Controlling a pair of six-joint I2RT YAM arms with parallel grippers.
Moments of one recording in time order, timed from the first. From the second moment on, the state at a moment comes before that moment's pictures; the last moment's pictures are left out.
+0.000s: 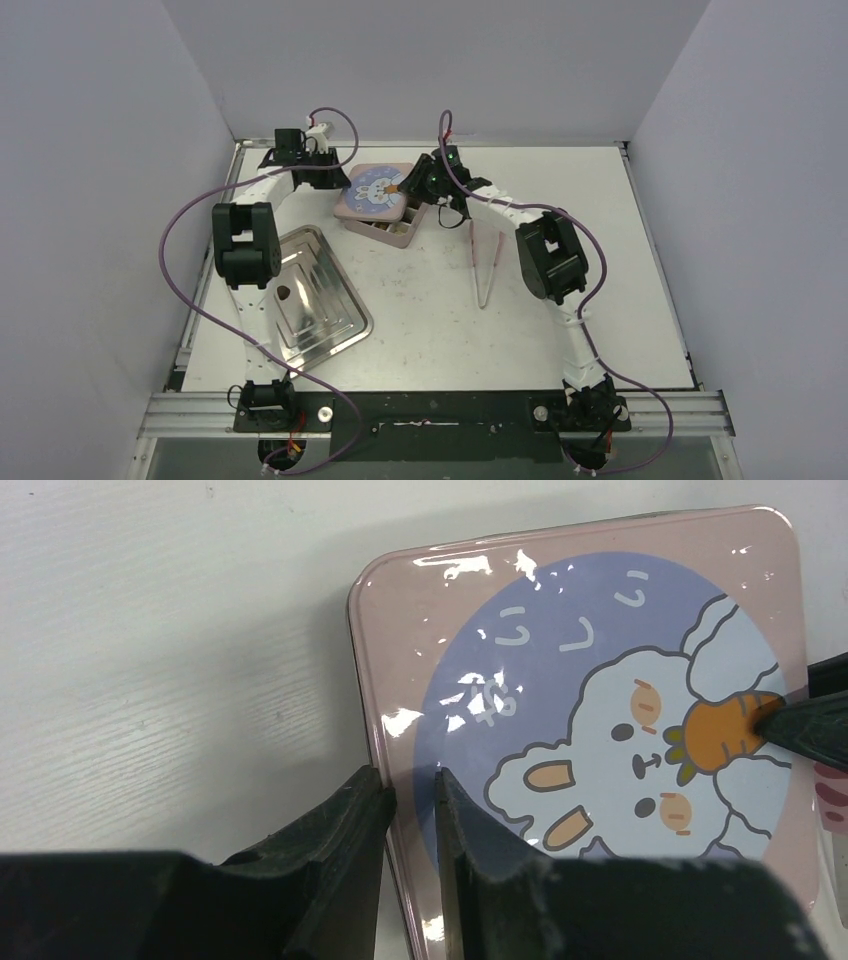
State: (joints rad) left arm 0.00 2.29 1.82 -0.32 0.57 -0.04; right arm 0.54 2.31 1.83 -0.06 -0.15 0.85
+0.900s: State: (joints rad) left arm -0.06 2.26 1.72 -0.19 0.65 -0.12; right arm 0.50 2.12 1.51 0.02 -0.12 0.87
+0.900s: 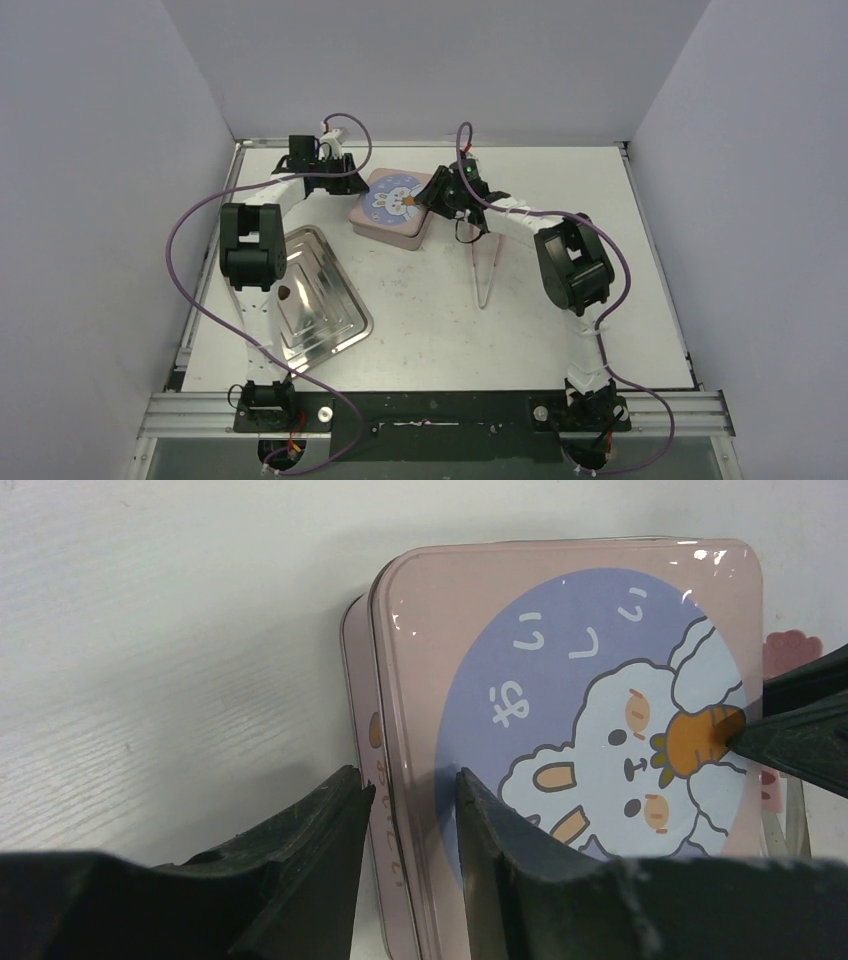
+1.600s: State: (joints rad) left arm -0.10 2.22 1.67 -0.18 0.57 -0.15; right arm 0.43 2.08 1.49 -0.08 -0.13 0.77
